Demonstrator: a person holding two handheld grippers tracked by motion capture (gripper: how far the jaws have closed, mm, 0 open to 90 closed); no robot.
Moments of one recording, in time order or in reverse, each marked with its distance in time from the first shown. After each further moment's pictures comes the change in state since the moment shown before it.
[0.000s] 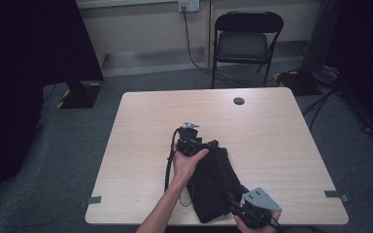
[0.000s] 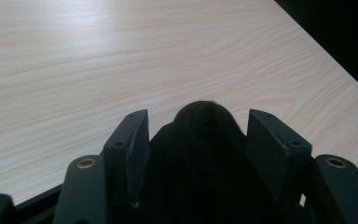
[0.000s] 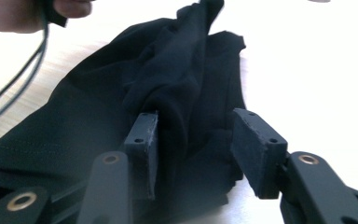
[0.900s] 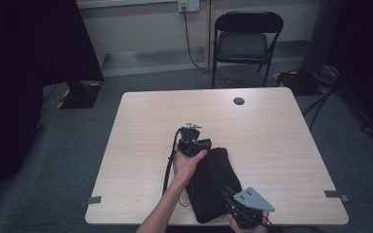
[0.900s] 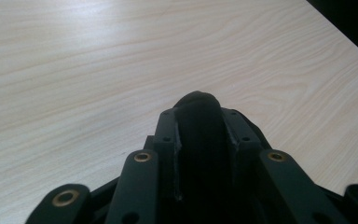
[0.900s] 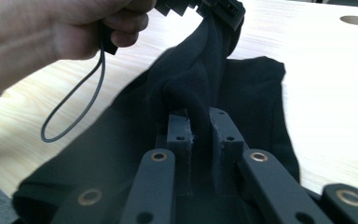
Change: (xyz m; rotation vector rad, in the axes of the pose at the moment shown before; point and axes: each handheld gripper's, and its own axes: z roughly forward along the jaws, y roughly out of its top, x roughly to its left) left arm -0.006 0.000 0.009 0.057 0.029 0.054; right arm 0.020 0.012 0.001 -0.048 0.091 -0.015
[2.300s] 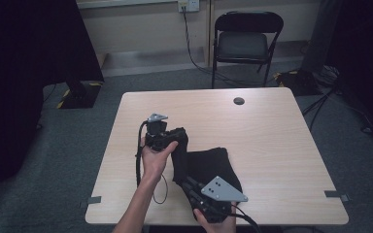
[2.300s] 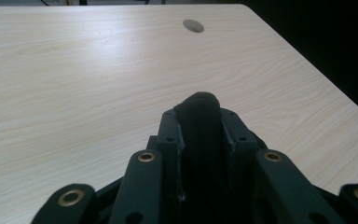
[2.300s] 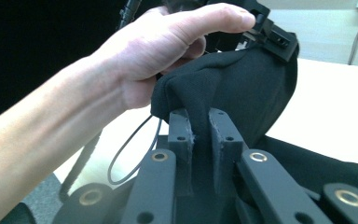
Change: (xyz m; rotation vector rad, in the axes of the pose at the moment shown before) left arm 0.035 0.014 -0.099 -0.134 0.033 -0.031; right arm 0.066 0.070 0.008 -0.153 0.246 -0.008
